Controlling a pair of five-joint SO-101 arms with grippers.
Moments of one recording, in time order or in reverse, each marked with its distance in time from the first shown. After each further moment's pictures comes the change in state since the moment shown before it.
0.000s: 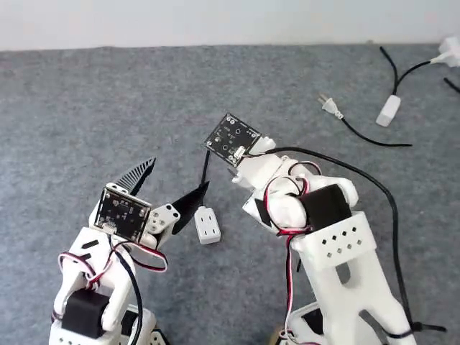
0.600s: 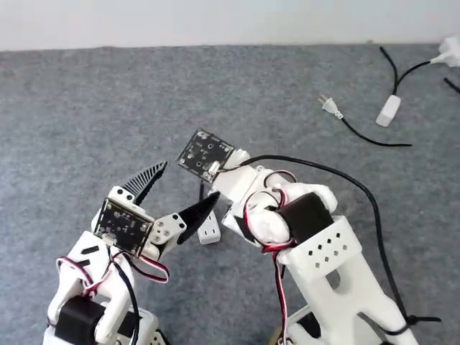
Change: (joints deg) left arm 5.5 -0.4 -5.2 4.2 -0.2; right arm -9.3 0.0 0.0 0.0 -2.8
